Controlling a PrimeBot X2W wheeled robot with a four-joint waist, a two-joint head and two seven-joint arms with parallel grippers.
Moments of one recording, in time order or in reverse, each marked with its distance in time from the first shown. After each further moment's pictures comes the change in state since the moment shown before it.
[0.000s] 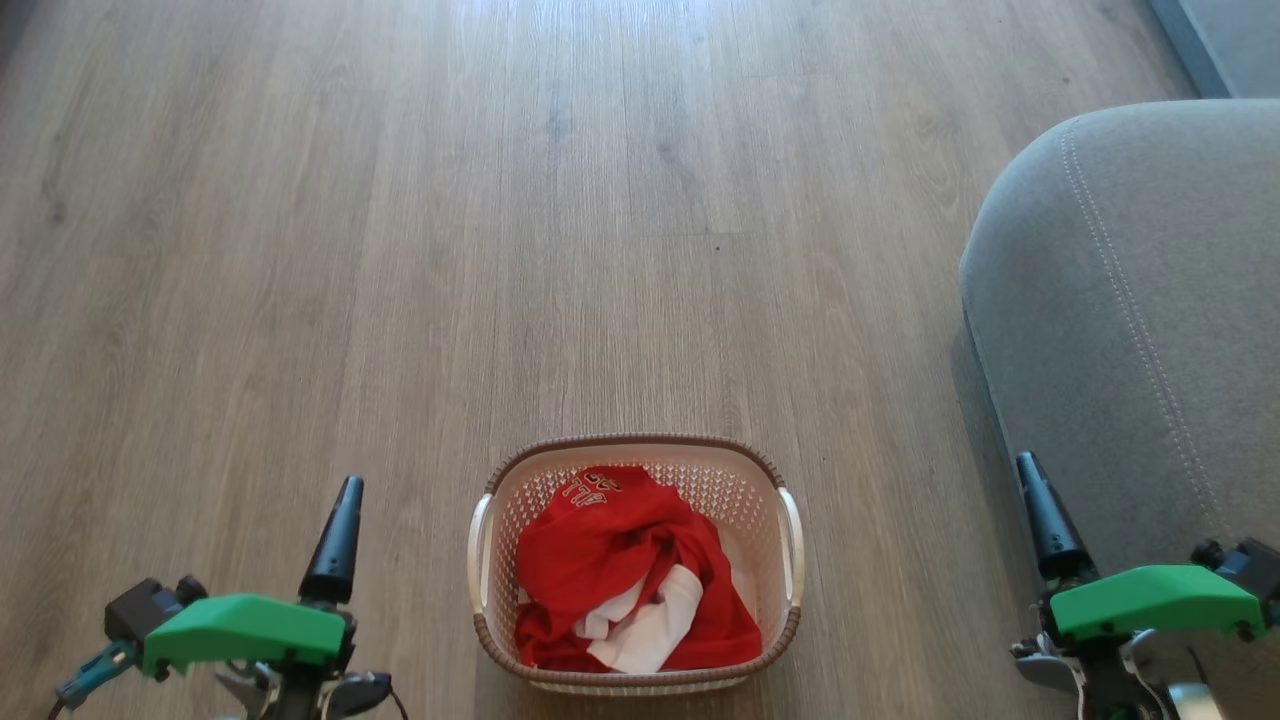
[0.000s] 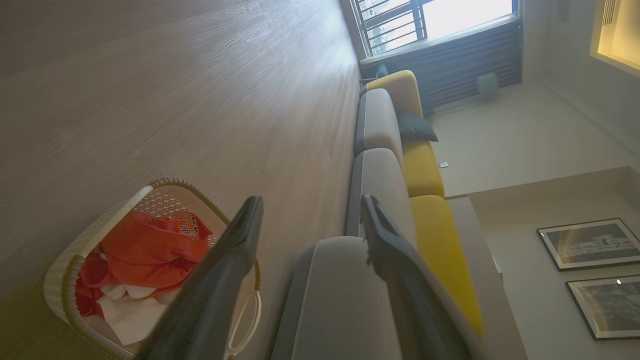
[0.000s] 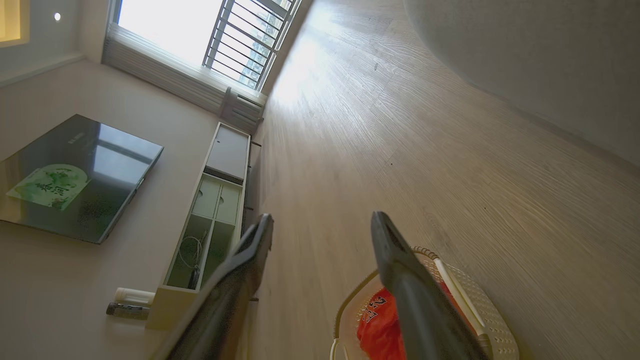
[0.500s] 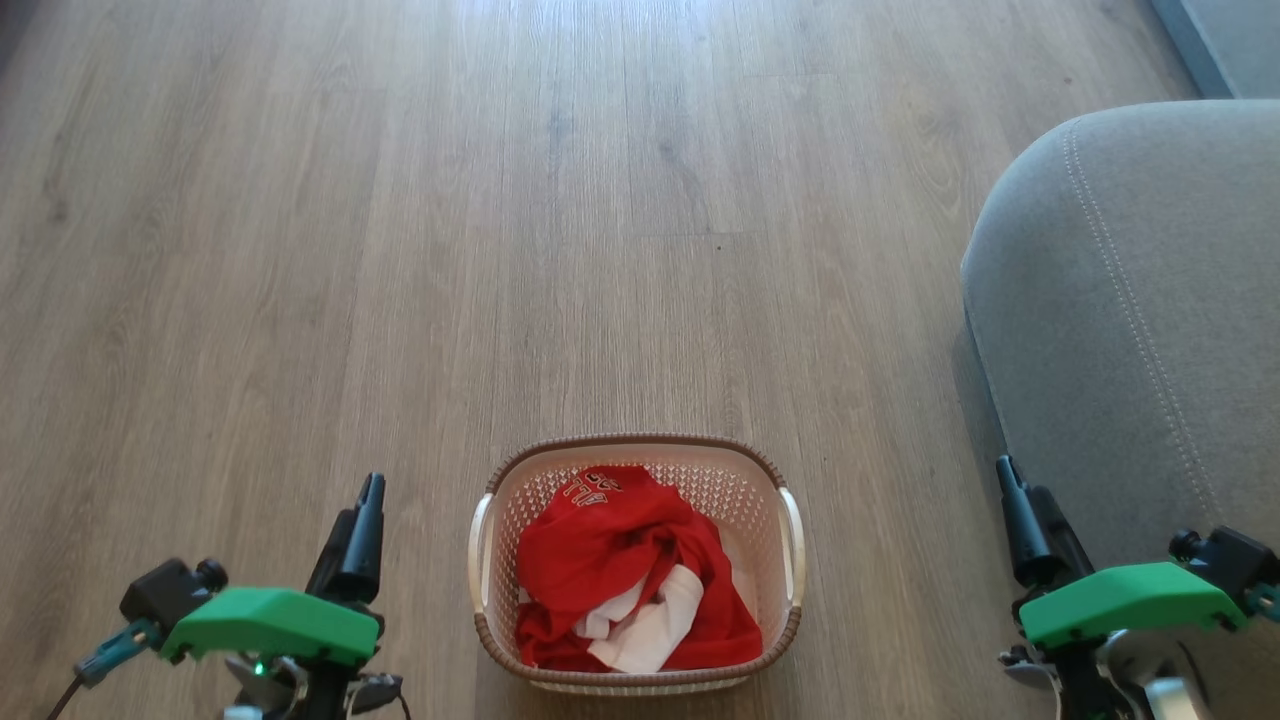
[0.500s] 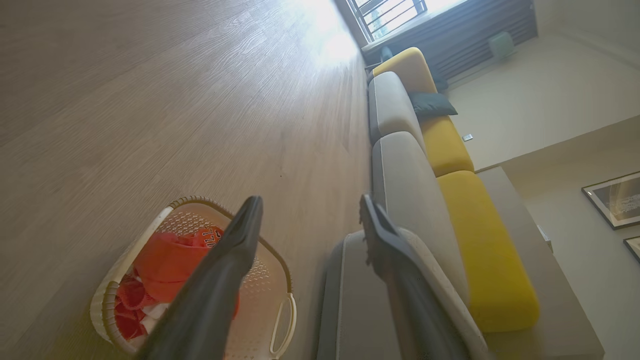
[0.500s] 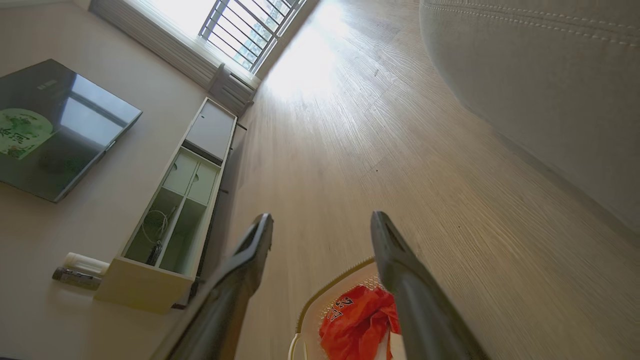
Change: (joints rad) left arm -0.001 0.000 -0.039 -0.016 0.187 0.010 -0.044; right arm -0.002 -0.001 0.031 0.008 -0.186 0.000 -0.043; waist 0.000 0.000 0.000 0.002
